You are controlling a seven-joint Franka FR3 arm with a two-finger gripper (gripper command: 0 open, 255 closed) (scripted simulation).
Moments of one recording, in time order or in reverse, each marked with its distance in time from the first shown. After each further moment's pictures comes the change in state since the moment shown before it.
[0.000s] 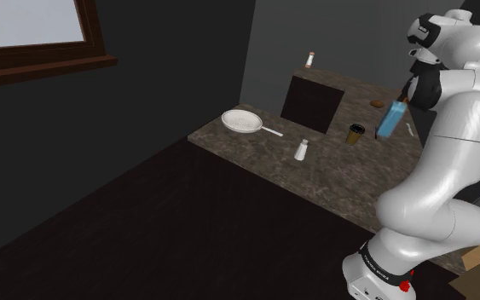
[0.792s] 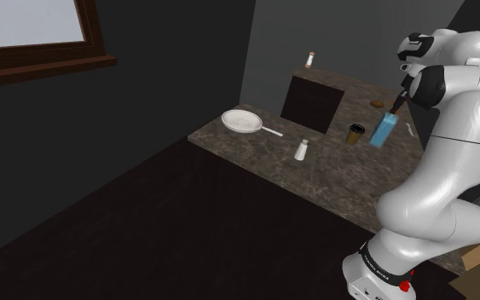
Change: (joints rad) arm 0.049 -0.054 -0.002 -0.247 -0.023 0.193 -0.006
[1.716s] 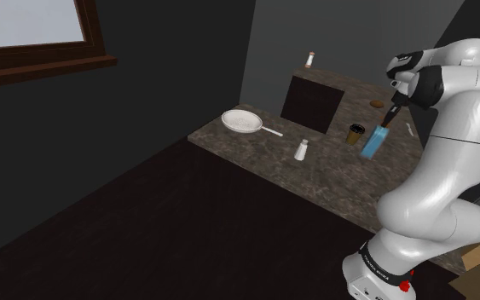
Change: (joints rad) arm 0.020 0.006 0.008 -0.186 0.008 0.189 -0.013
